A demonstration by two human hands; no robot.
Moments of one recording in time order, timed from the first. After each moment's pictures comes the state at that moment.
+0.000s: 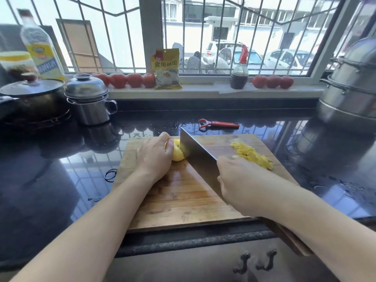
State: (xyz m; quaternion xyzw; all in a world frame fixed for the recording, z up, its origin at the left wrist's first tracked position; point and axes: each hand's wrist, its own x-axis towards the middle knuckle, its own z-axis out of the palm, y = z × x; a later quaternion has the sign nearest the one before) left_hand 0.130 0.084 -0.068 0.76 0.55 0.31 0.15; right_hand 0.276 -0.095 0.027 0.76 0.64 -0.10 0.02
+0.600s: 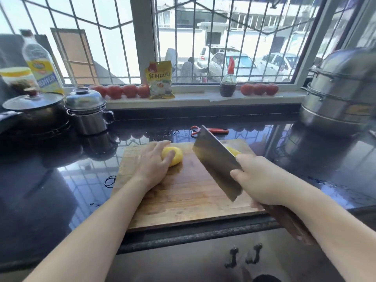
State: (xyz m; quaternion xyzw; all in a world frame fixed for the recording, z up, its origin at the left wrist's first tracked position) left_hand 0.125 0.080 -0.068 0.80 0.50 0.28 0.19; right_hand 0.317 -0.127 0.058 0.79 0.57 -0.20 -0.11
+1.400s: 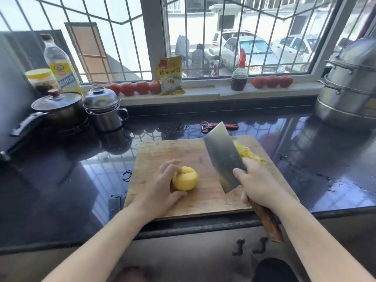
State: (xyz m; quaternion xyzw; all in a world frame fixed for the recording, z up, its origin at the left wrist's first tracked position) left_hand 0.078 -0.015 -0.052 0.87 0.40 0.22 0.18; right_hand 0.320 -0.117 0.018 0.77 0.50 -0.26 -0.30
